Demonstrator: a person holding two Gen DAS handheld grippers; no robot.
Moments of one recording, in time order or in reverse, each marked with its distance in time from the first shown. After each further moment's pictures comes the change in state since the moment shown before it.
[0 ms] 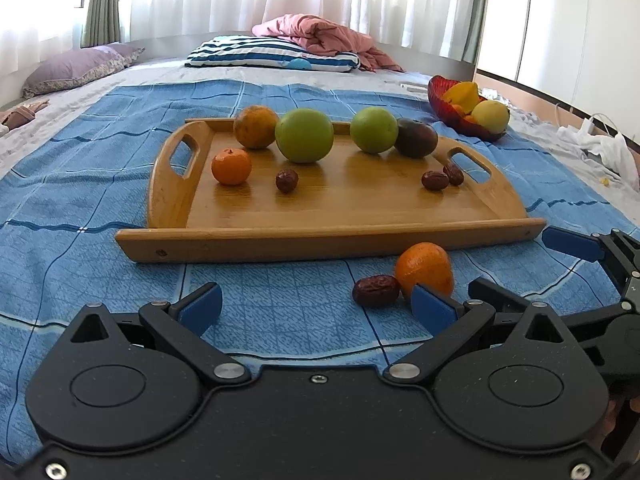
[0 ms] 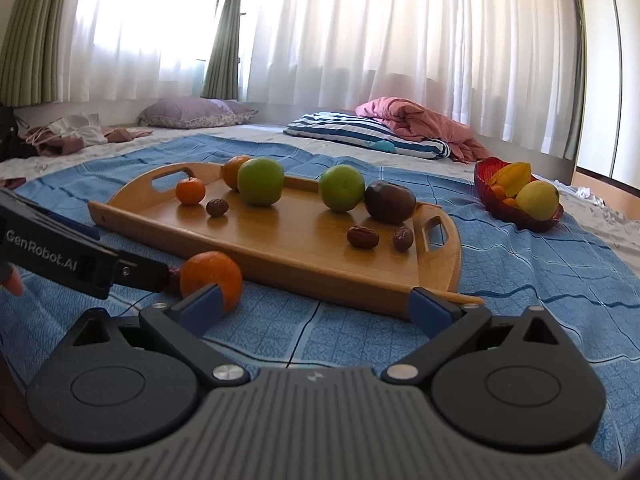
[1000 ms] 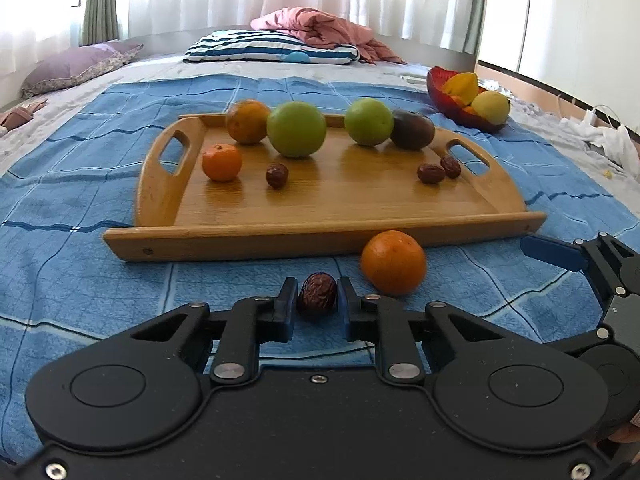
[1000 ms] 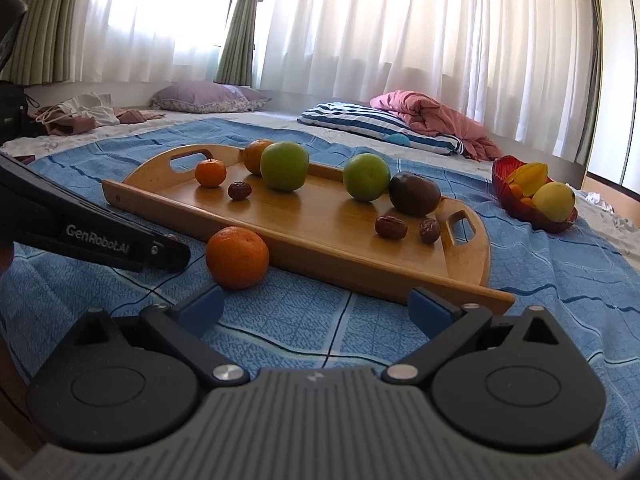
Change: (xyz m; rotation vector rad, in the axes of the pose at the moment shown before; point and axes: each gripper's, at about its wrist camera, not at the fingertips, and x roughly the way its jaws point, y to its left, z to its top) left arm 0.004 -0.008 0.002 0.011 0.022 0.015; right arm 0.011 0.018 -0.001 -0.034 0.032 0.022
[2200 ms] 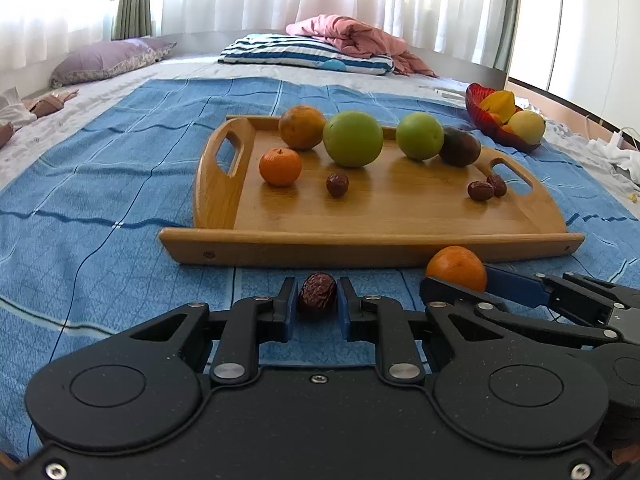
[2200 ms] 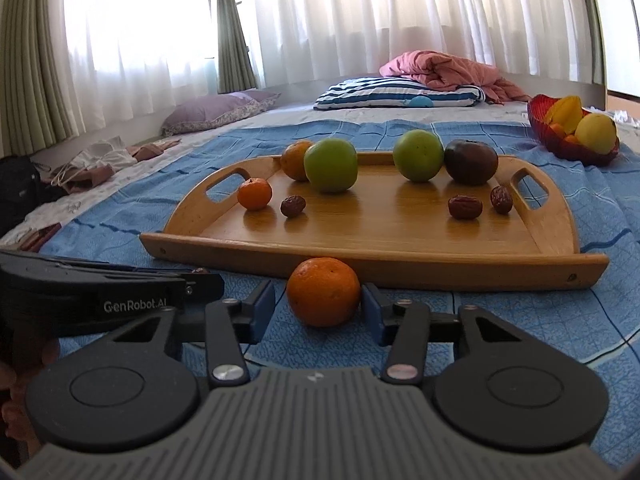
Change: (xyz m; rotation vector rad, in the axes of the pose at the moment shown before) left arm 0.000 0.032 0.000 -0.063 -0.027 0.061; right arm 0.026 0.022 0.021 0.249 0.052 0.126
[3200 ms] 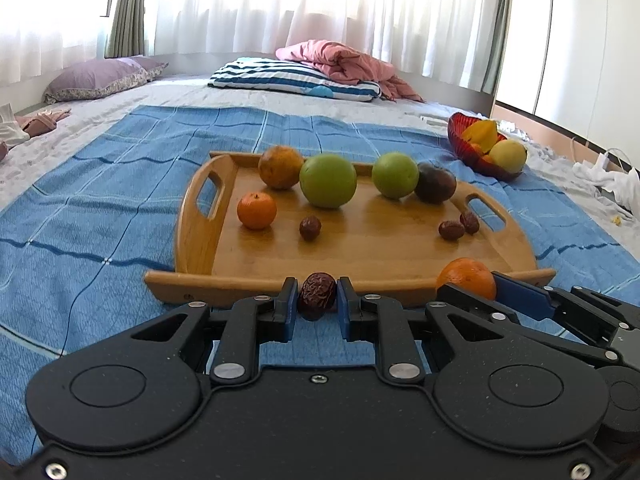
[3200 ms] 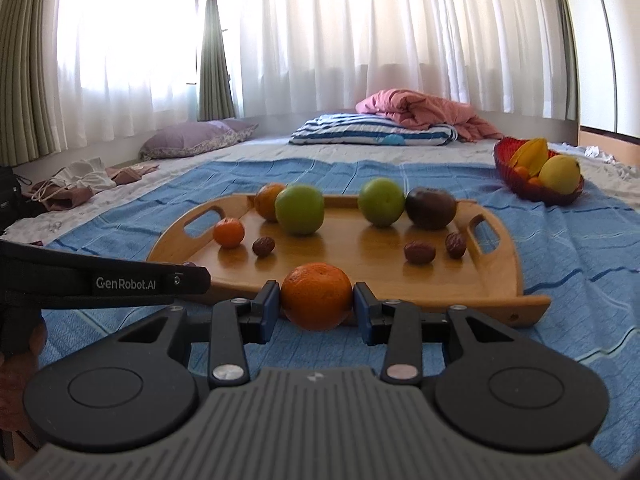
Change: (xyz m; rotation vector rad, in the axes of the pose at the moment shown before) left arm -0.019 -0.015 0.022 -0.011 -0.071 -0.034; right arm -0.031 -0.003 0.012 -0.039 -0.112 -0.102
